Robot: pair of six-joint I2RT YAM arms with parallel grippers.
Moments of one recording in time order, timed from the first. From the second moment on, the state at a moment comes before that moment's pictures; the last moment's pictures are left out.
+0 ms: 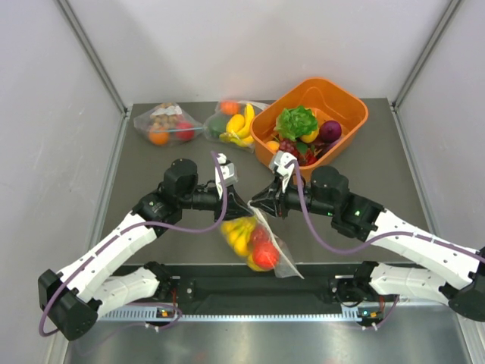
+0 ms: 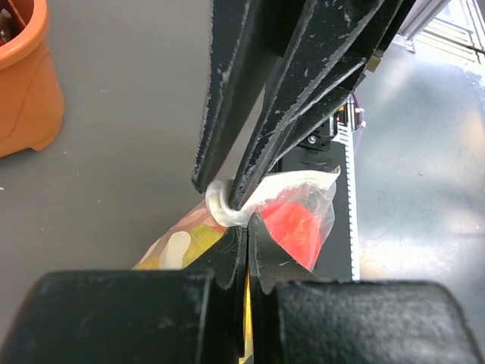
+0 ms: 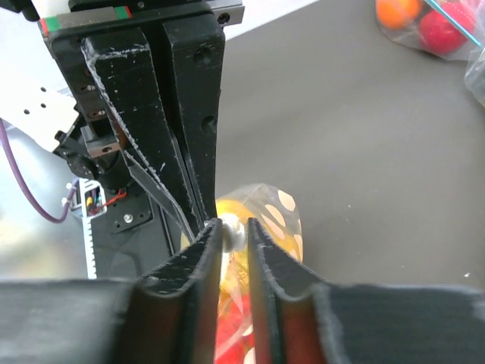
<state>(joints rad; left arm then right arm) -0.66 0.98 0.86 -0.23 0.85 -0.01 0.96 1.01 0.91 -0.10 -0.27 0.11</state>
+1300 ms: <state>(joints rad) -0.62 0.98 0.82 -0.14 0.84 -0.08 0.96 1.05 0.91 -0.09 -0.28 0.11</state>
